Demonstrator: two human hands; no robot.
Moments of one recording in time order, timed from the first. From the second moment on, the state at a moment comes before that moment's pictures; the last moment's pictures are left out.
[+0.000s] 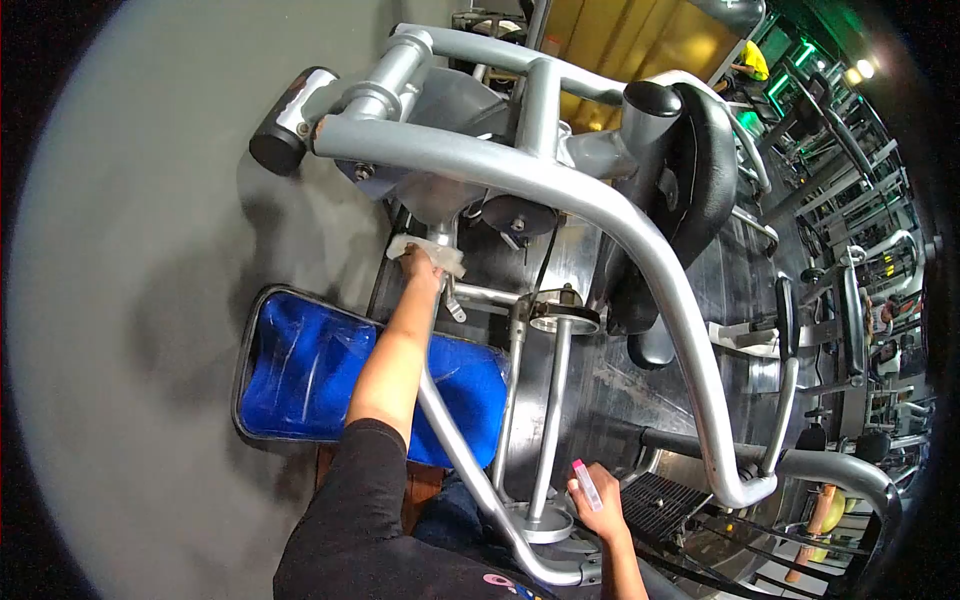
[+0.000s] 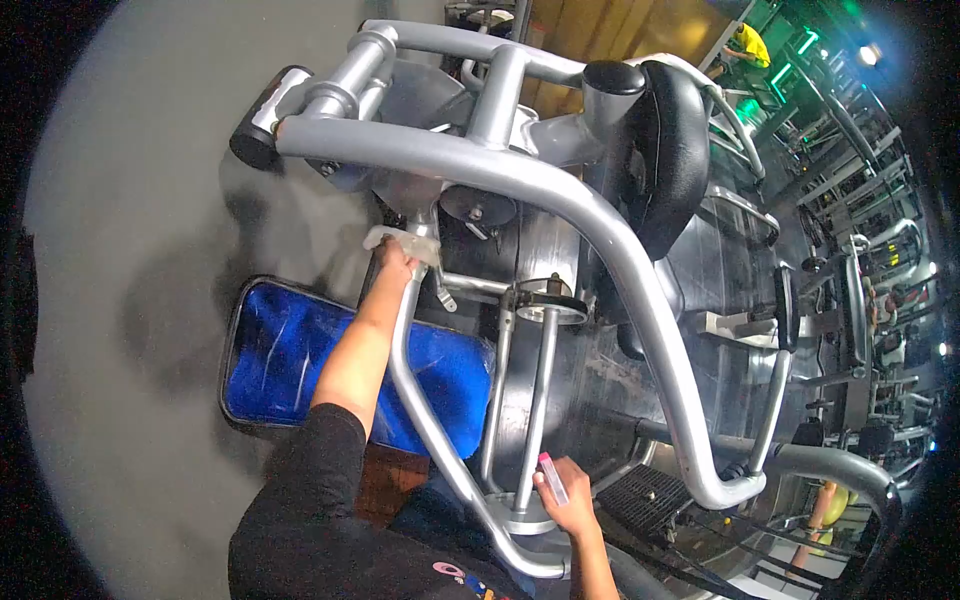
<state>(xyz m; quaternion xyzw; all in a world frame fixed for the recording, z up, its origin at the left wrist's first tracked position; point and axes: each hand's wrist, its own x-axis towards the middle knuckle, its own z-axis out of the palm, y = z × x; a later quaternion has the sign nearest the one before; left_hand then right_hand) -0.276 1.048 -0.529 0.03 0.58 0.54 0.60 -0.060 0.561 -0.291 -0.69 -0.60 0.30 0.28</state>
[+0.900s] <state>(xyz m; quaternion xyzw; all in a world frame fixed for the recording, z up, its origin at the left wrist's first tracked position) -0.328 0.545 -0.418 0.22 0.51 0.27 0.79 -0.099 0.516 -0.274 -0.63 -0.61 0.40 0.26</state>
